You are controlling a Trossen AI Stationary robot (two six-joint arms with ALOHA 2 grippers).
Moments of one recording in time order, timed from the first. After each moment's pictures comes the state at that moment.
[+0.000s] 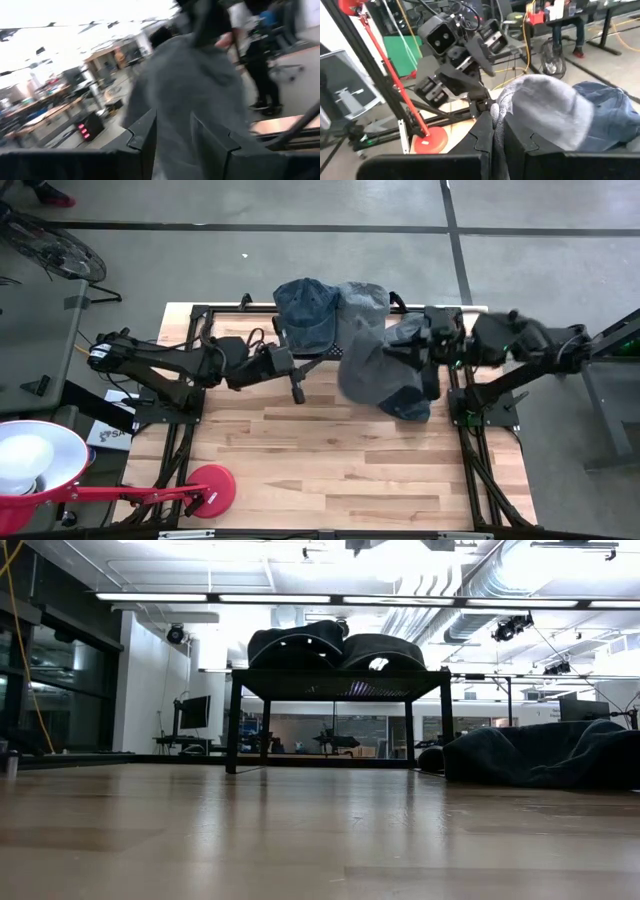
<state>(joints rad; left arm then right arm) -0.19 1.33 1.30 0.20 -0.47 0.42 0.23 1.14 1.58 -0.64 0.36 0.31</state>
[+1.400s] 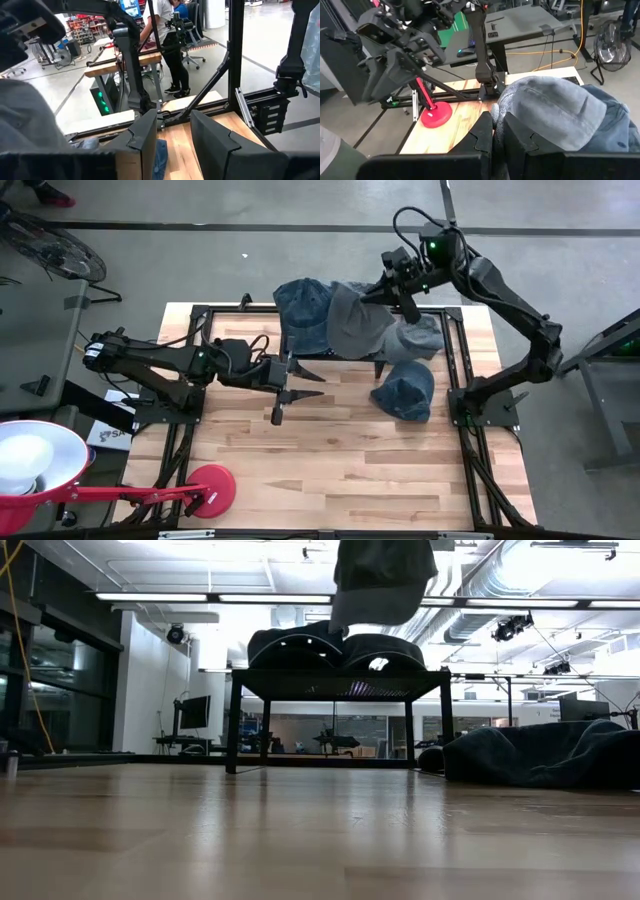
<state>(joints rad) -0.19 1.29 1.29 -0.06 -0.09 0.18 -0.66 1.42 1.69 -0.64 -0.84 -0.06</state>
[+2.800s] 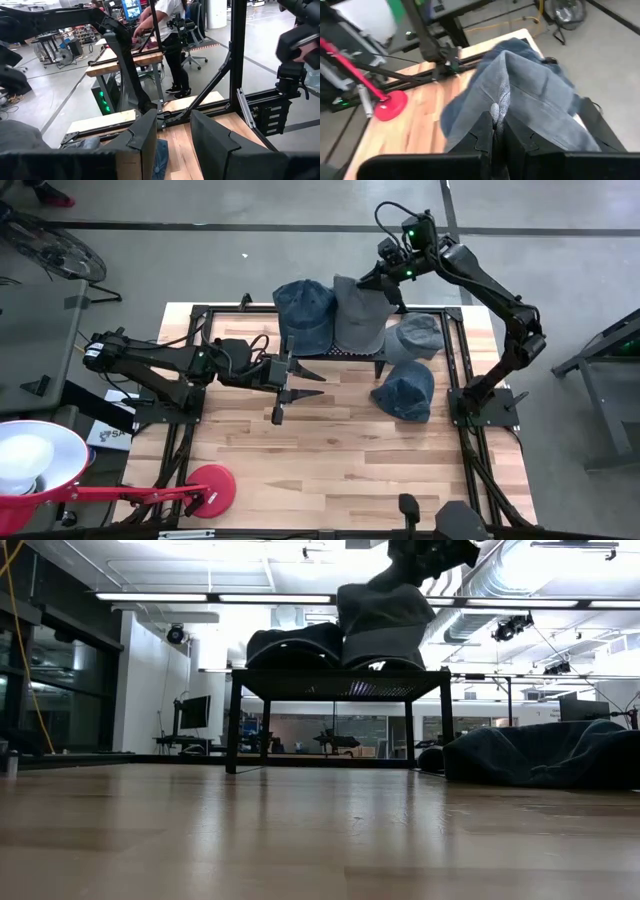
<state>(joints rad) -0.19 1.29 1.29 -0.06 -0.10 0.17 -0.84 1.59 1.69 -0.70 -0.80 -0.14</state>
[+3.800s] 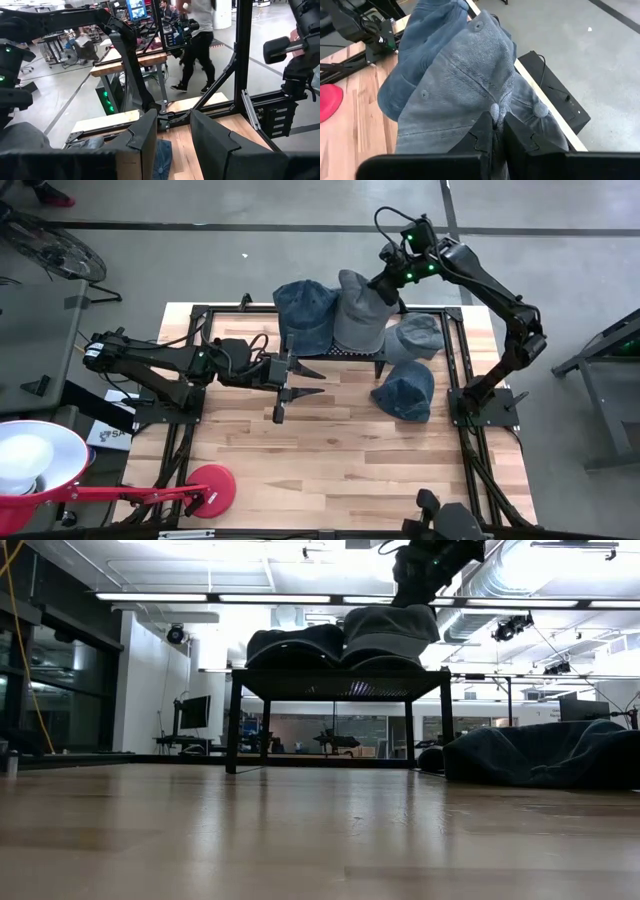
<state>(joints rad) -0.19 1.29 1.29 -0.05 -0.13 0.17 -0.84 1.59 1.69 -0.86 -0.47 -0.10</state>
